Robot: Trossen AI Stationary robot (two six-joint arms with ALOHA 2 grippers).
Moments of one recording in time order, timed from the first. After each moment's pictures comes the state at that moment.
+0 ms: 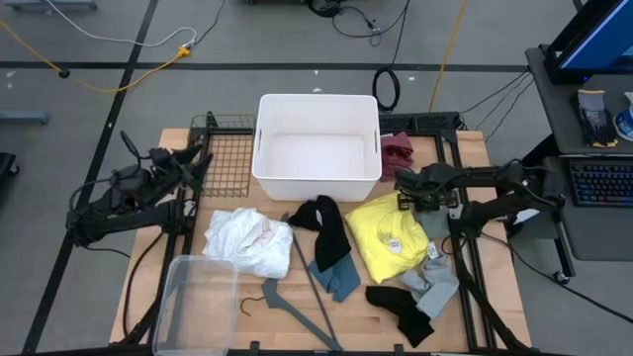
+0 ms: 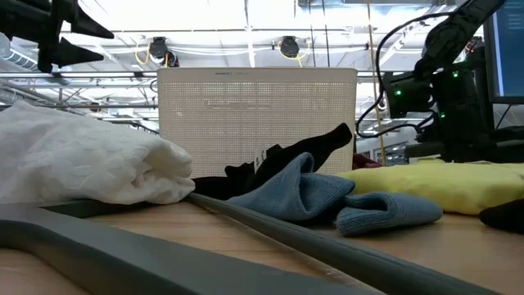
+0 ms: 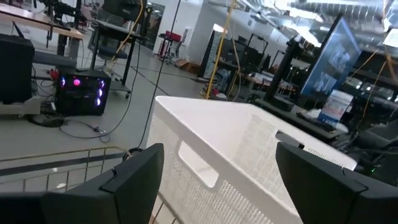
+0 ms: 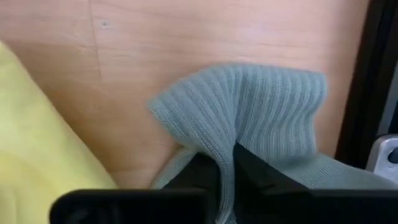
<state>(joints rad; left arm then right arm) 0.20 0.01 0.43 -0.36 -0.57 -0.33 -0.43 1.29 0.47 -0.97 0.08 1.17</state>
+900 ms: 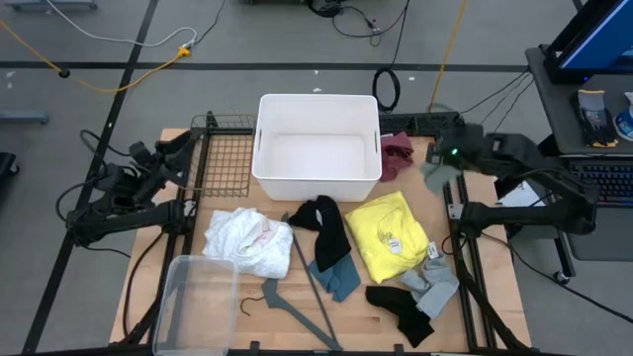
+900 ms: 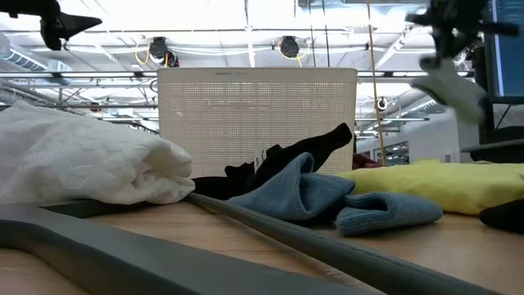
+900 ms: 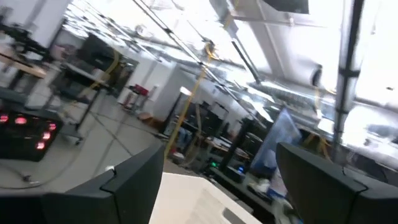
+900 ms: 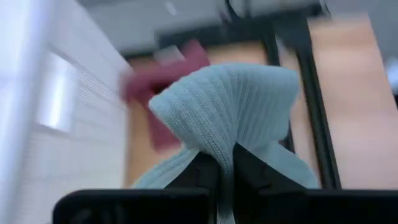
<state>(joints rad) 0.20 0.01 0.43 0.00 -0.51 -0.32 -0.42 0.91 1.22 -1.37 0.50 1.10</state>
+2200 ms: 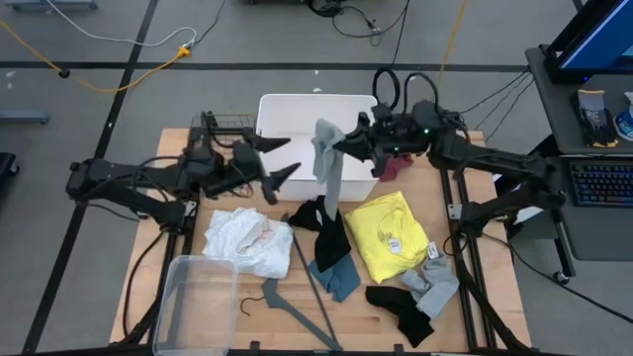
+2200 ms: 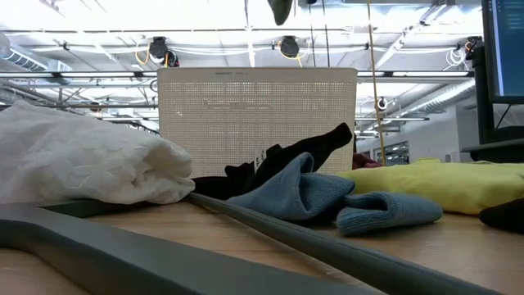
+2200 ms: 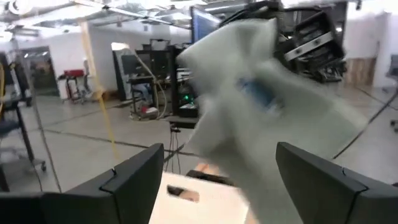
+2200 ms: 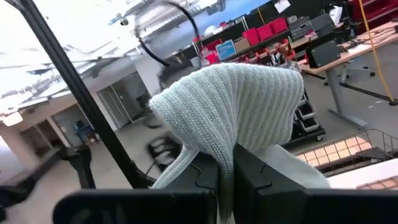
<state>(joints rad) -0.03 1.14 1.01 0.28 -0.39 0.12 -0.28 1.32 1.27 0.19 -0.40 0.48</state>
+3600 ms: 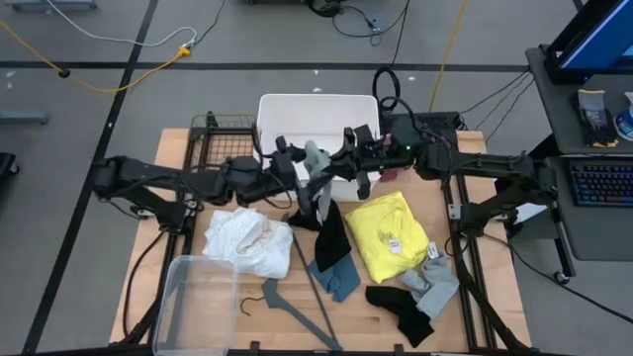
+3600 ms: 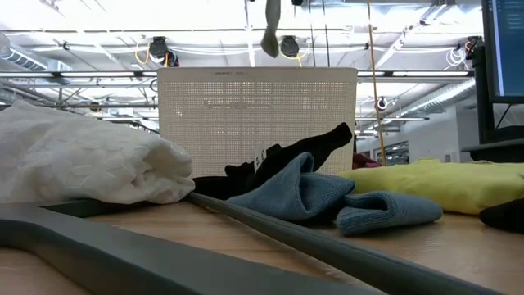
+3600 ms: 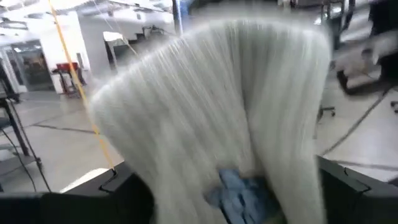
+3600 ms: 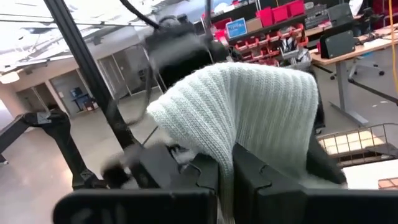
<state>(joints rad) -0.06 1.41 1.17 0.32 -0.41 0.11 -0.17 1.39 1.27 0.21 -0.35 0.35</state>
